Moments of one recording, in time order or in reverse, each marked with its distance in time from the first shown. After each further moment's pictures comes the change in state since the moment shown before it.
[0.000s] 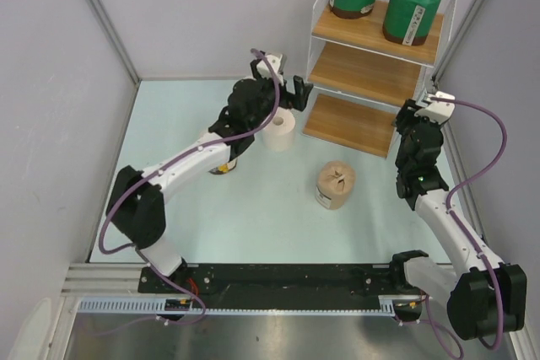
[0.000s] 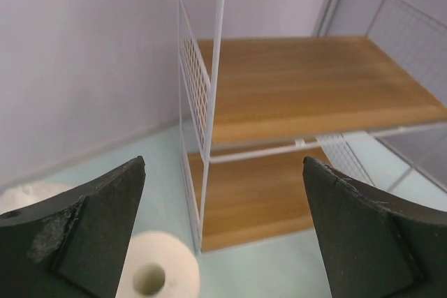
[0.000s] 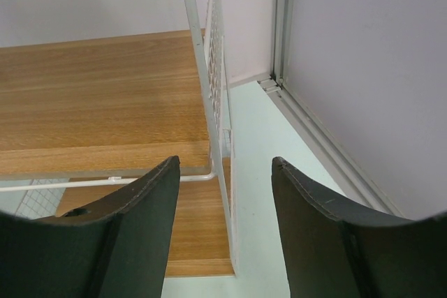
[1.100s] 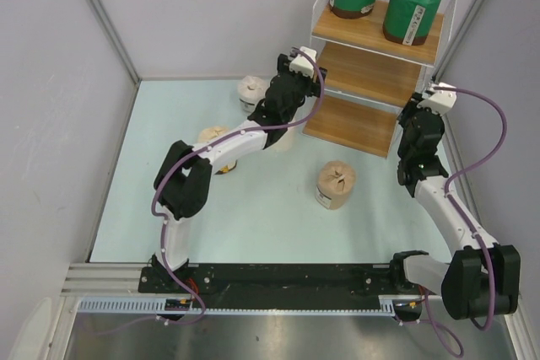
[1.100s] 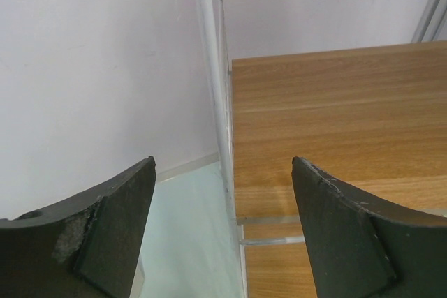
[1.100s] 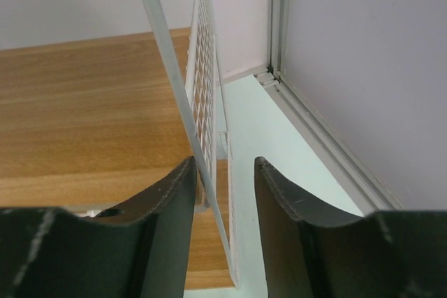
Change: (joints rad) left arm -0.056 0.400 0.328 0.144 -0.269 0.233; right arm -0.063 0.108 0.062 -0.017 -0.043 0.045
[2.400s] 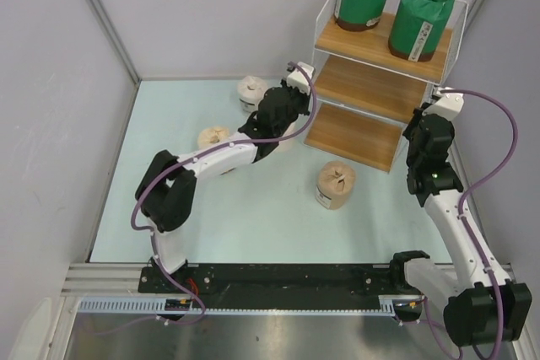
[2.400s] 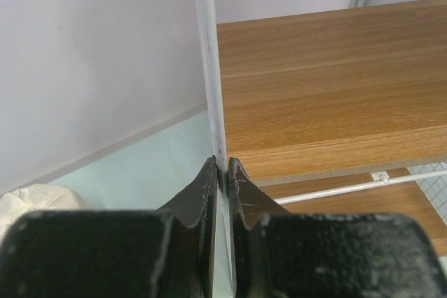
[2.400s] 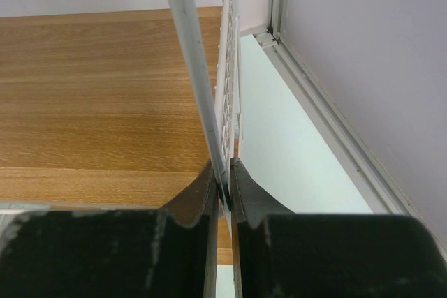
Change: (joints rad) left arm -0.021 -0.152 -0.198 -0.042 0.094 -0.057; right arm -0.004 -0.146 0.069 -0.350 -0.045 0.039
